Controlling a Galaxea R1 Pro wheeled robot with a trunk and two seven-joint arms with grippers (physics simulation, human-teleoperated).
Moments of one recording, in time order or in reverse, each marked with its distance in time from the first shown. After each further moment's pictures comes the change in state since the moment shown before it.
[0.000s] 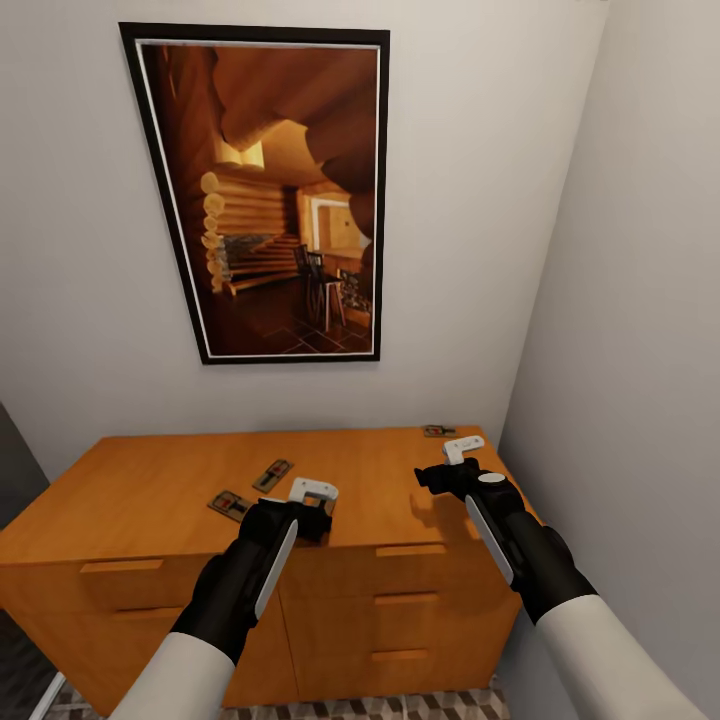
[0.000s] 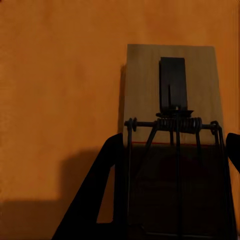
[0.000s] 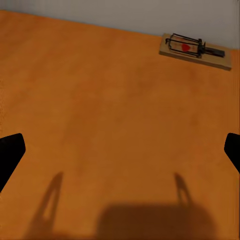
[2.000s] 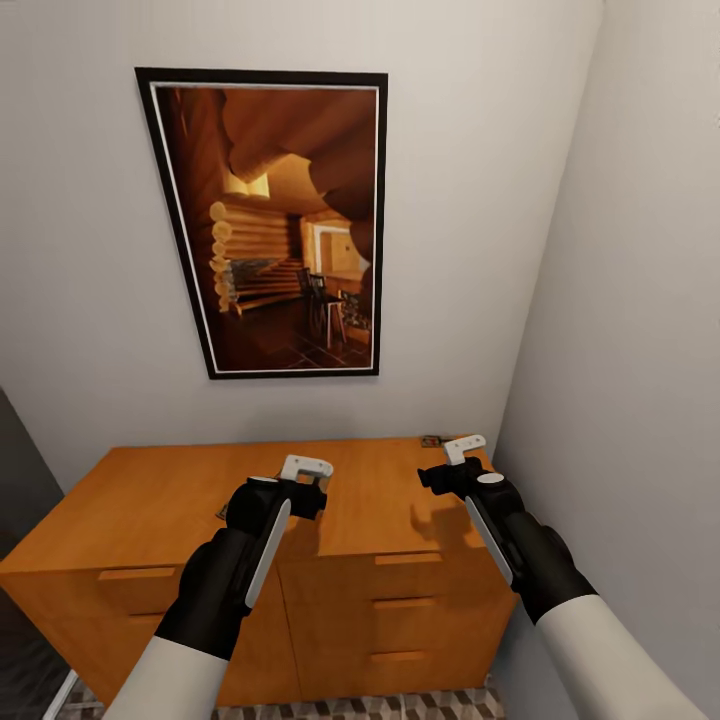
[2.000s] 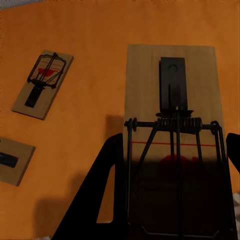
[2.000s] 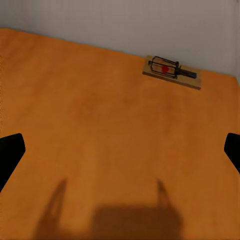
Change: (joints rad) left arm 0.008 0.000 -0.010 -0.223 0.007 0.146 0.032; right arm 0.000 0.000 0.000 0.003 0.050 0.001 -0.004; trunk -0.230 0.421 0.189
